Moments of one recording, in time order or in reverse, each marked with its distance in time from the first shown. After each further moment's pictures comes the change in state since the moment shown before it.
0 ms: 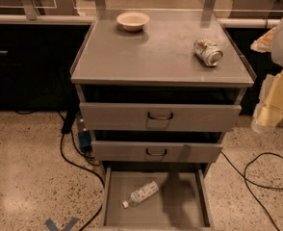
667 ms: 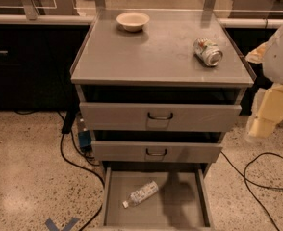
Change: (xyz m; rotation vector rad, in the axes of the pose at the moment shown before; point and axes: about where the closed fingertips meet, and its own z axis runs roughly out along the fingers) arm 0.003 0.008 0.023 0.001 0.009 -0.003
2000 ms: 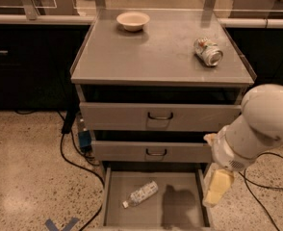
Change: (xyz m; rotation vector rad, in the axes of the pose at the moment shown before) arm 0.021 0.088 0.221 -0.212 -0.077 -0.003
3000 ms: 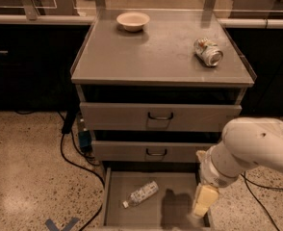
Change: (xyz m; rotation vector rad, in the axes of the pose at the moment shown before) arm 0.012 0.006 0.081 -0.004 0.005 0.028
